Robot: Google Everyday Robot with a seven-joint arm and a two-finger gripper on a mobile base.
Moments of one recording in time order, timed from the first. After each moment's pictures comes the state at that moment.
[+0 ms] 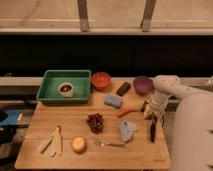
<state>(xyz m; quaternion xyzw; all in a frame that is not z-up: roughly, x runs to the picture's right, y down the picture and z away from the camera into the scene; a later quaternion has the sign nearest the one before) 0.306 0.173 0.878 -0.31 0.28 0.69 0.59</state>
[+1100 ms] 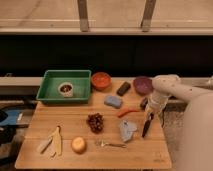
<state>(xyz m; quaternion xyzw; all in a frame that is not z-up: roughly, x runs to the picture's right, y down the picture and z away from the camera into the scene) 0.297 0.146 0.859 -0.27 0.25 0.69 0.62</state>
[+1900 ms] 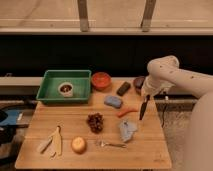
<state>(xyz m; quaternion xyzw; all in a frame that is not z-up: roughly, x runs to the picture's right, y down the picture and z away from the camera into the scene) 0.251 0.026 0.826 -0.18 0.17 0.67 0.70</state>
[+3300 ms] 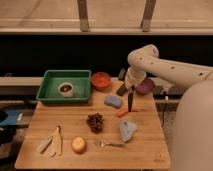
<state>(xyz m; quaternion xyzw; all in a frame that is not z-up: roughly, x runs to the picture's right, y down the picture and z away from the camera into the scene) 0.172 -0.025 0.825 -0.18 0.12 0.59 0.78</state>
